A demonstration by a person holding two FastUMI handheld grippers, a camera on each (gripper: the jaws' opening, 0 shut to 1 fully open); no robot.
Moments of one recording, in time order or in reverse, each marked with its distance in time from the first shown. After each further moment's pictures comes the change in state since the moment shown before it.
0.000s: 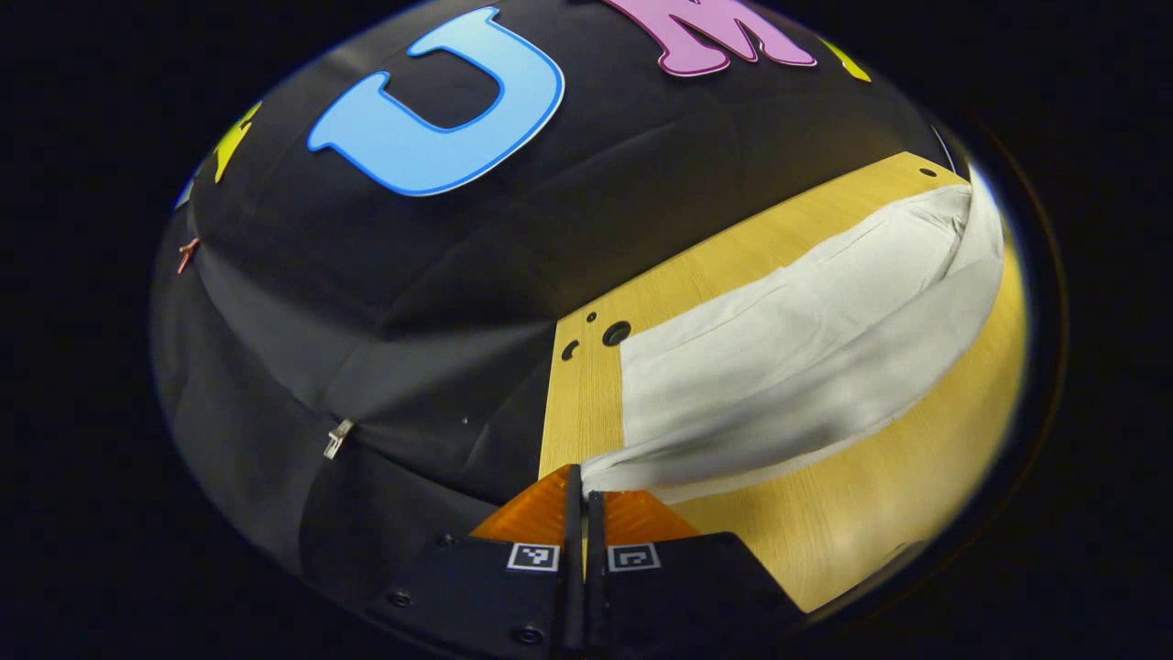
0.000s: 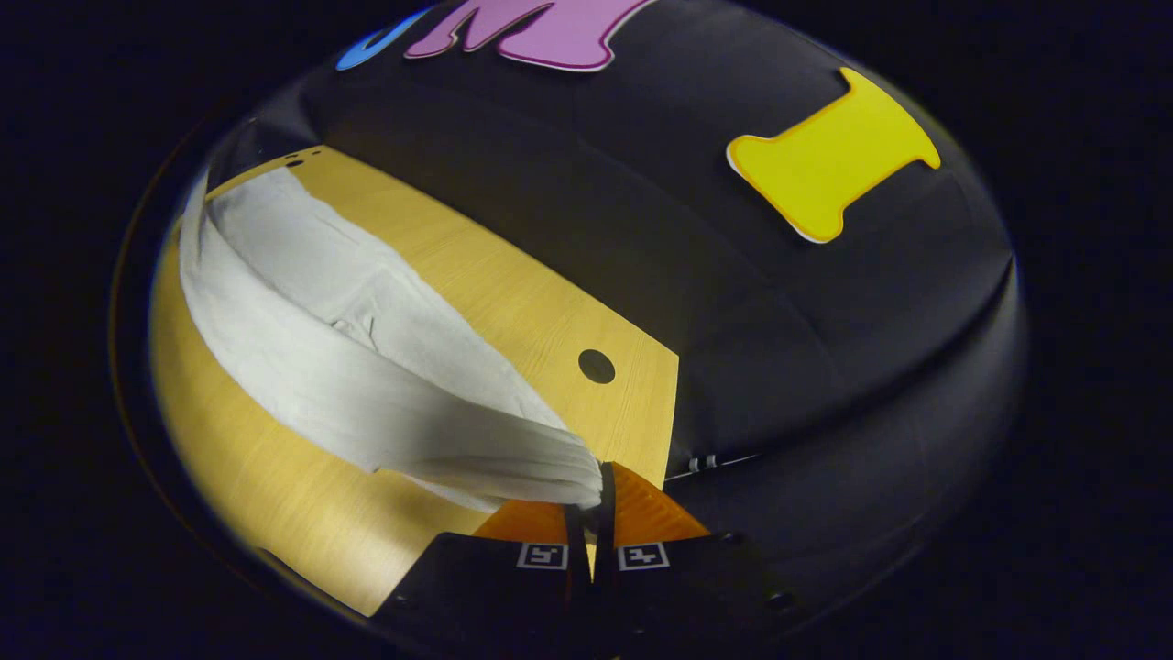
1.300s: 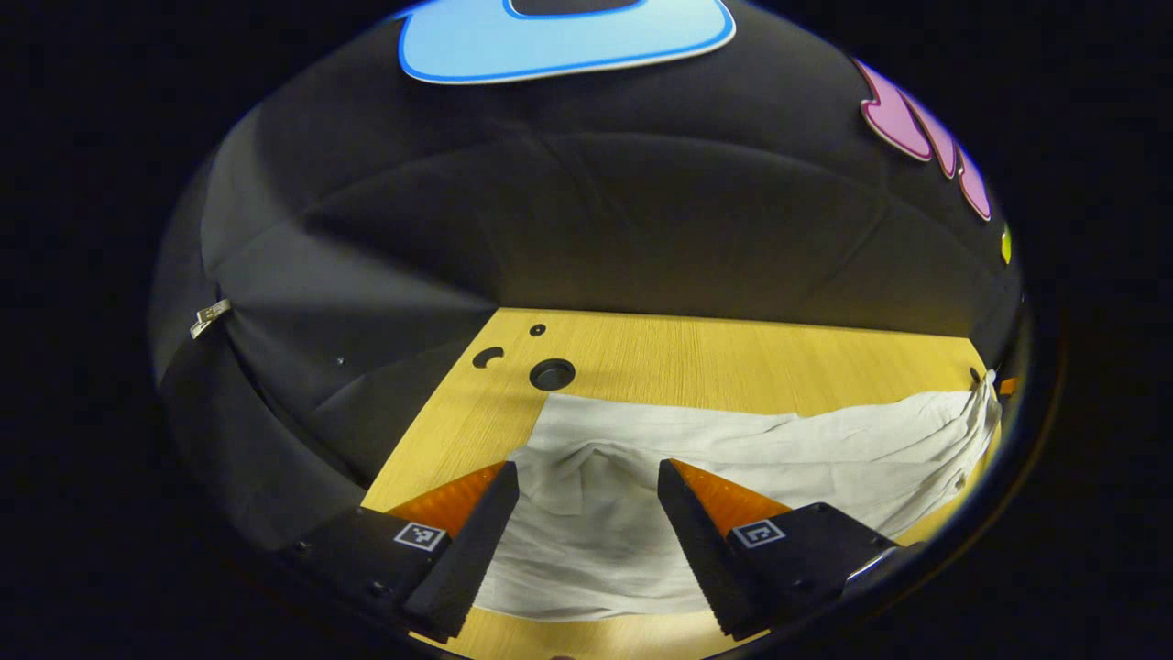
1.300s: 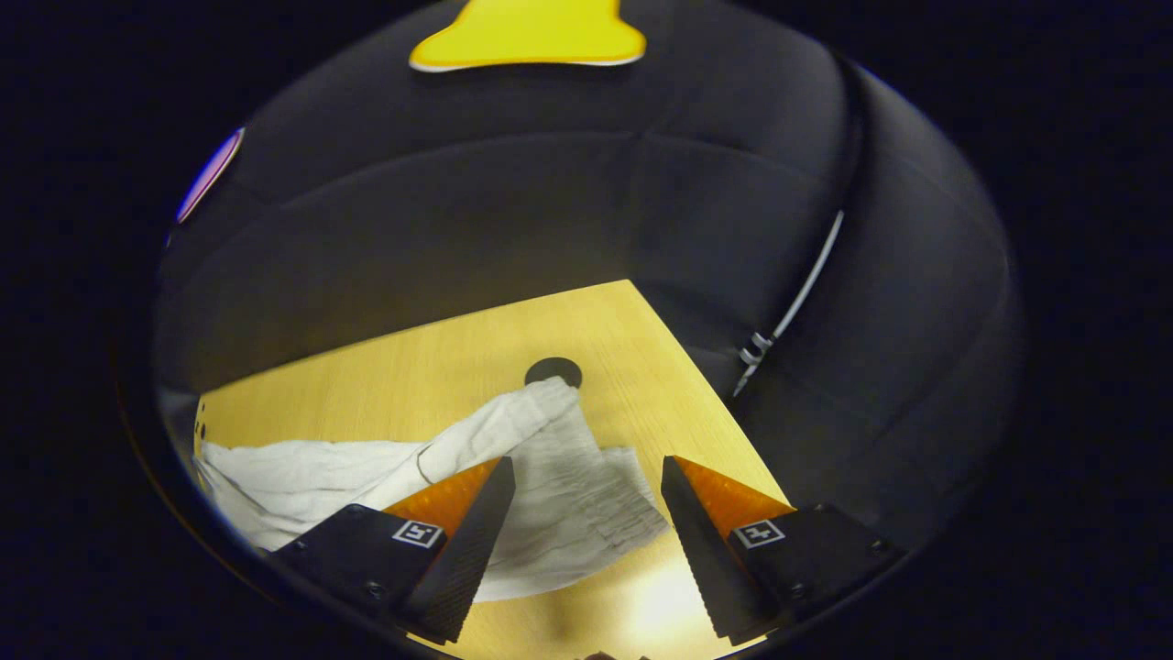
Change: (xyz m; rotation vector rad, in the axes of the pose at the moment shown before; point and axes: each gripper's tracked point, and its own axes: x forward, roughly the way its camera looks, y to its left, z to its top) left arm 0.110 -0.052 0.069 -0.593 0.025 -0.178; right arm 0.081 -0.009 -0.018 0.830 0.131 -0.114
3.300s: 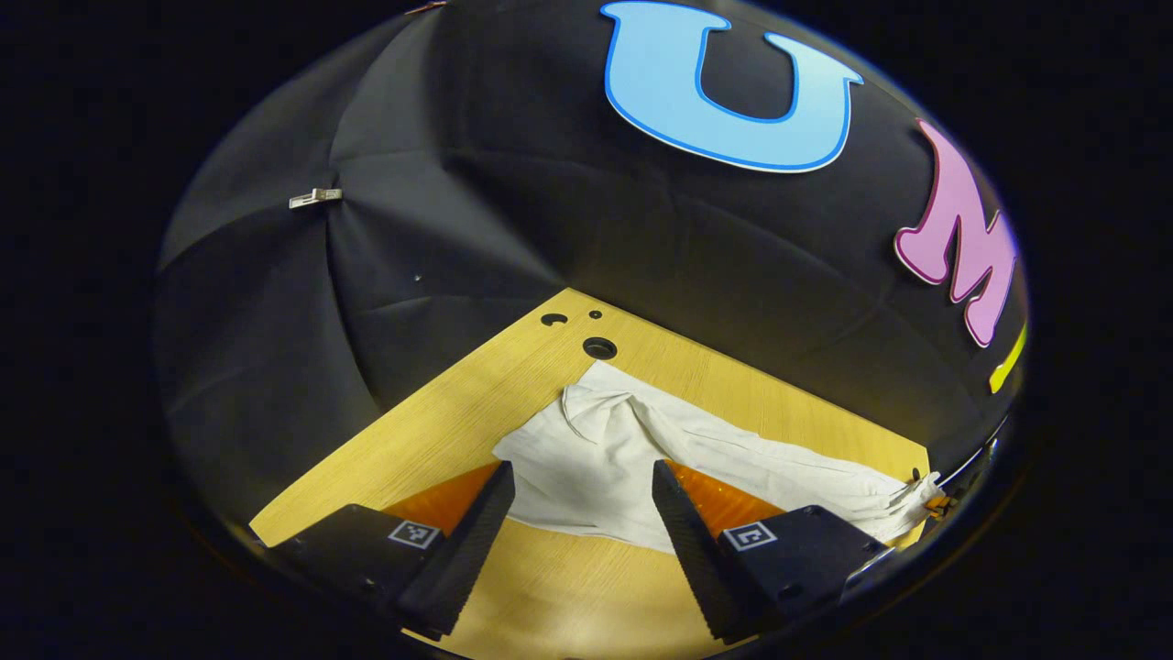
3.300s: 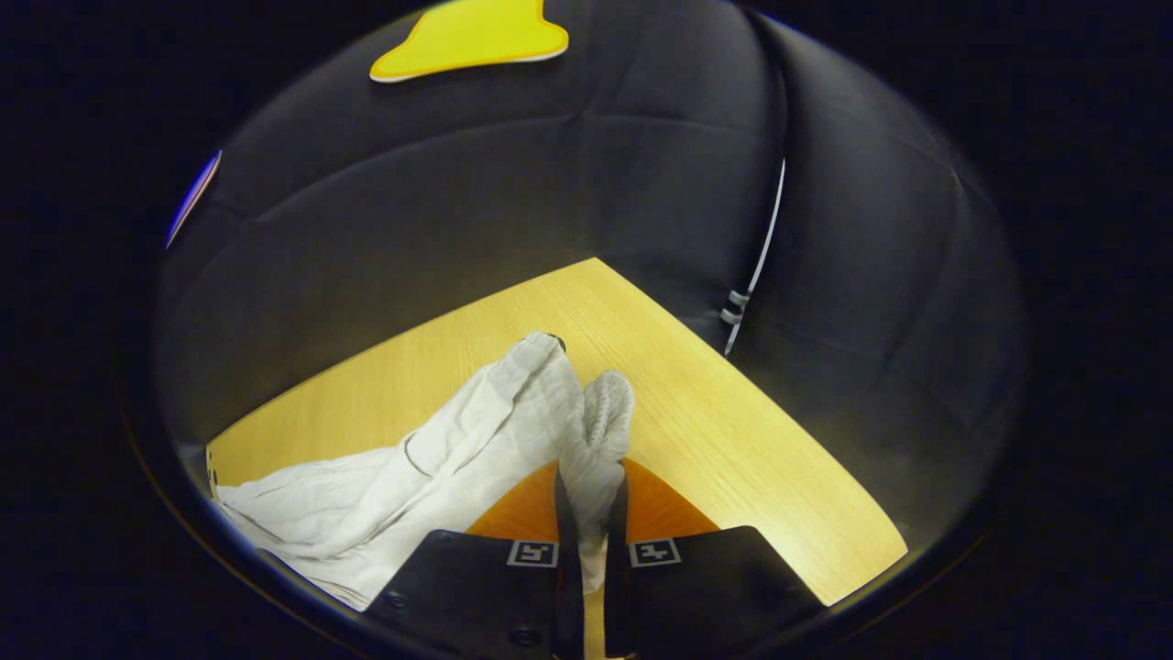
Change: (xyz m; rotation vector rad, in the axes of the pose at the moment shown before) left arm -0.102 0.030 -0.044 -0.373 -0.002 0.017; right arm -0.011 0.009 -0.009 0.096 -0.057 -0.038
